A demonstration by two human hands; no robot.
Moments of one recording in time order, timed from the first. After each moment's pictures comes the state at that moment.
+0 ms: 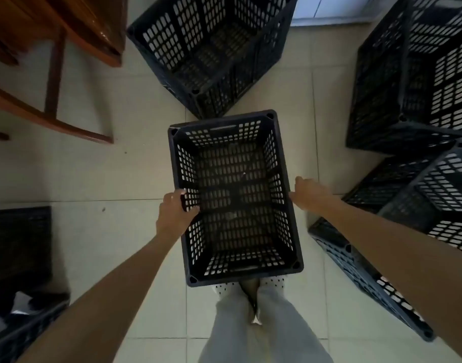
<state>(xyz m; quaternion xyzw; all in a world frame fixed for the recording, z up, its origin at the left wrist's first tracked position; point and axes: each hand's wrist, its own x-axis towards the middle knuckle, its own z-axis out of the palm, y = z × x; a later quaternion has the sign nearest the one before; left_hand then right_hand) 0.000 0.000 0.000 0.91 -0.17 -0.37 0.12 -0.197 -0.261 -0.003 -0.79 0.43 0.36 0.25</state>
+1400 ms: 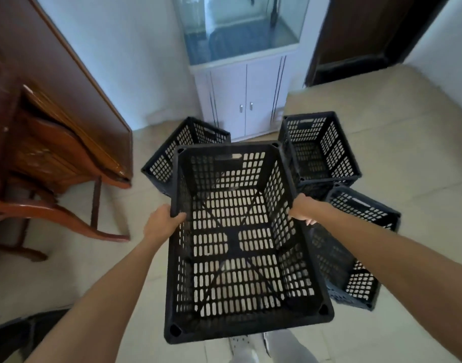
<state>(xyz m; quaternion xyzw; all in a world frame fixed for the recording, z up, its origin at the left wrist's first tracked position) 0.007 -0.054 0.382 0.89 -0.32 -0.29 0.13 -0.274 -0.253 0.393 -0.69 0.58 0.30 0.31</state>
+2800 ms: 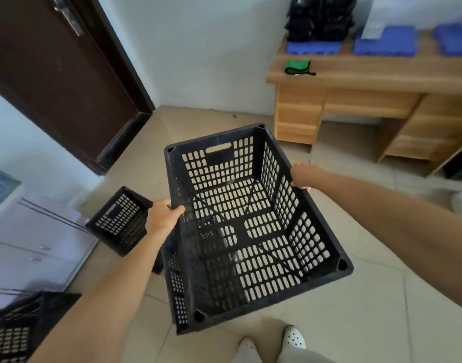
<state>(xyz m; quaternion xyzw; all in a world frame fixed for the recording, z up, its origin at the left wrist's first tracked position) -0.645 -0.357 0.495 0.69 -0.65 -0.30 0.13 -1.002 -0.285 0.497 -0.53 0.81 0.13 0.22</state>
